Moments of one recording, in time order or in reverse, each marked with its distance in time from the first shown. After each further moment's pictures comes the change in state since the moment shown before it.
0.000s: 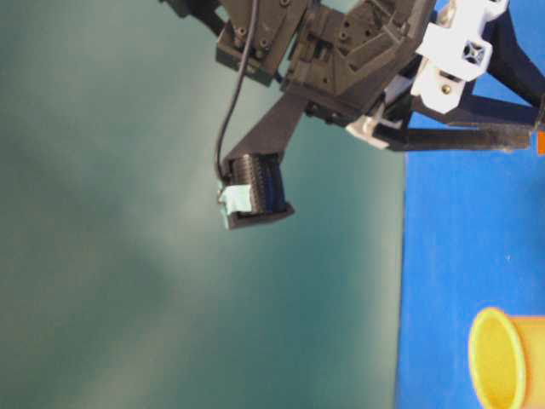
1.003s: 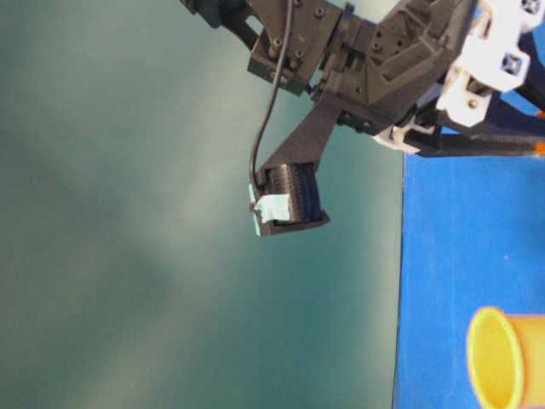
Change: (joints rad) left arm 0.000 0.000 0.000 0.000 0.005 0.006; right arm 0.000 0.048 -0.002 0.000 -0.031 0.000
